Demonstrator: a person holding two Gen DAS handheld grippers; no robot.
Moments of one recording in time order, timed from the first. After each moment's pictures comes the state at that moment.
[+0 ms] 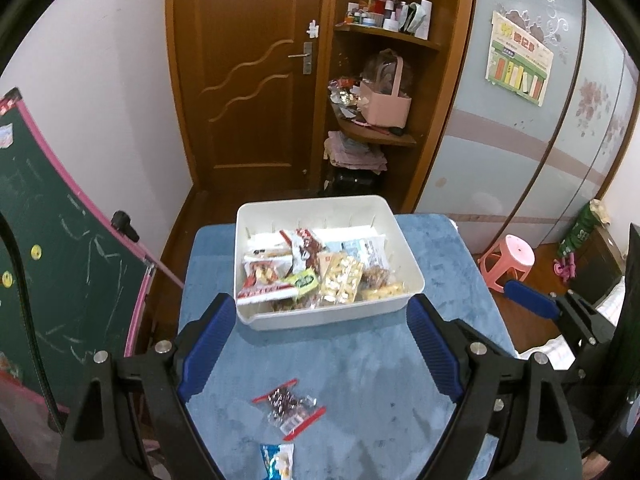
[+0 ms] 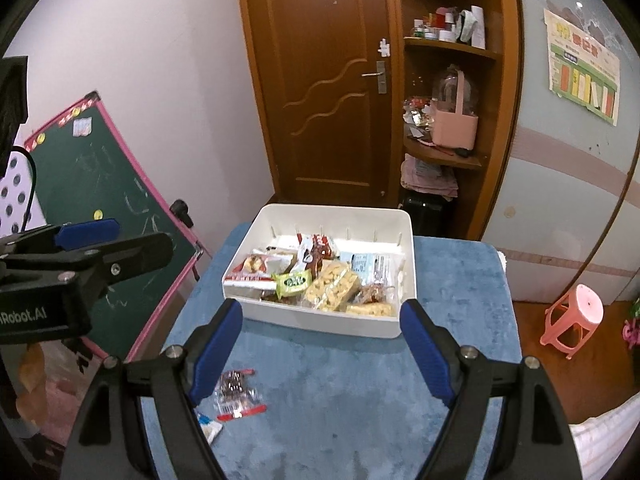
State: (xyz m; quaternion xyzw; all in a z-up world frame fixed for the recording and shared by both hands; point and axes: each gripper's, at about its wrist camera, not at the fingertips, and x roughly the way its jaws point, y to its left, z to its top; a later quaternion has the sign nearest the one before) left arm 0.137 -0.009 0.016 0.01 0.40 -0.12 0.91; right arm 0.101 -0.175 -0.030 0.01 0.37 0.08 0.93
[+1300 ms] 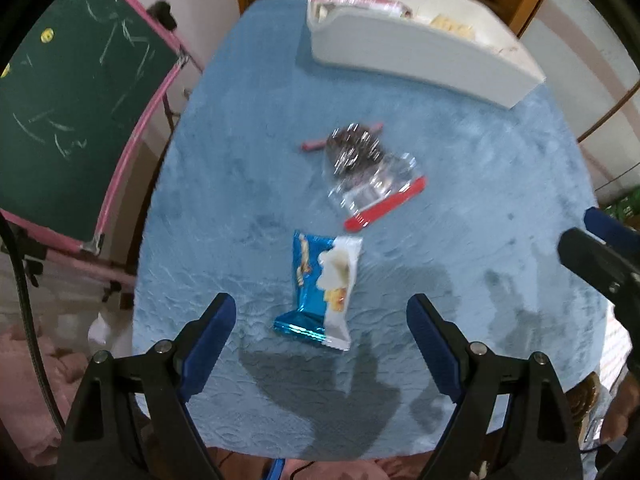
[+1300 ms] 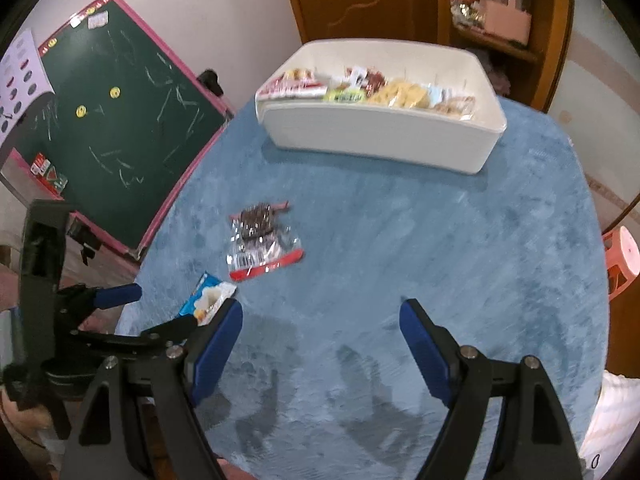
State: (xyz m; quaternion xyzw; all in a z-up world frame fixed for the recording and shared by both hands) left arm 0.052 0.056 -0.236 -0.02 0.61 -0.01 0.79; right arm 0.046 -0.133 -0.190 0.01 0.53 0.15 0.84
